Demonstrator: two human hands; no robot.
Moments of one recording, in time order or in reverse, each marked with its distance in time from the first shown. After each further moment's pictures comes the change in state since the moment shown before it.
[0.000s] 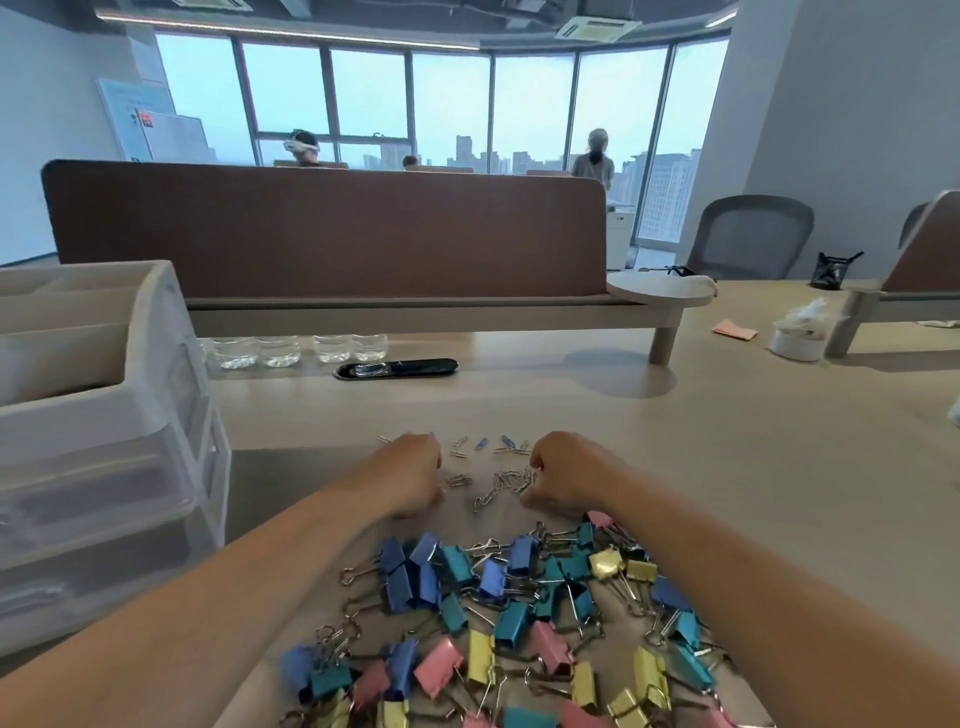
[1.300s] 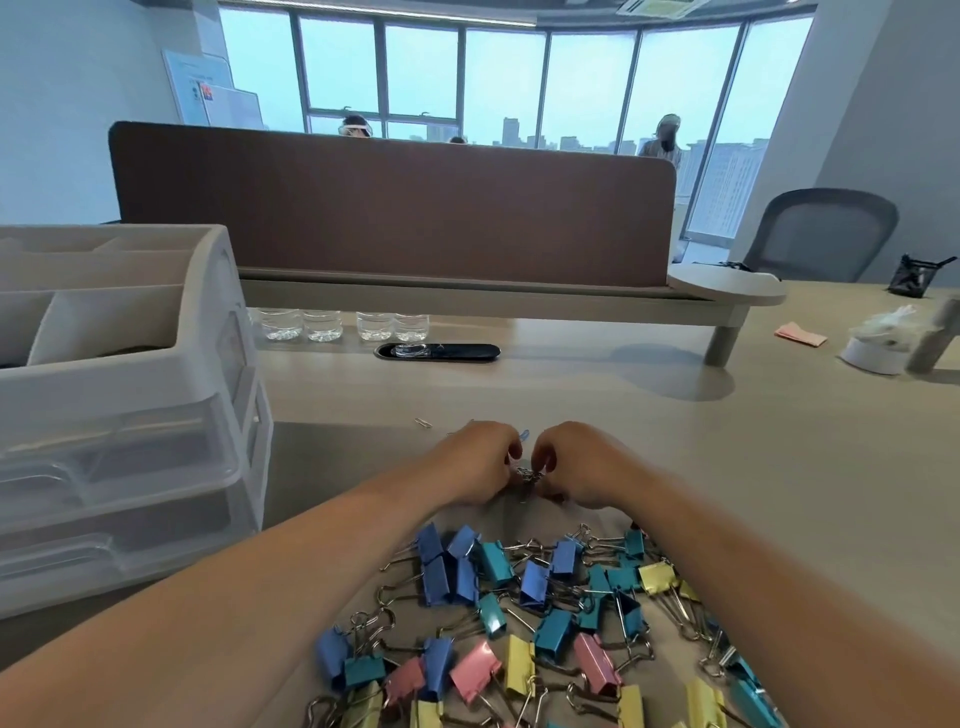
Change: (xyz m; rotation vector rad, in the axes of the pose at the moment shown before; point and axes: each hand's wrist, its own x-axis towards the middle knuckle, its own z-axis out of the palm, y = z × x) left_hand 0.024 0.011 0.015 -0.185 0.058 0.142; right_hand 0.023 -0.023 0.006 0.091 0.057 -0.141
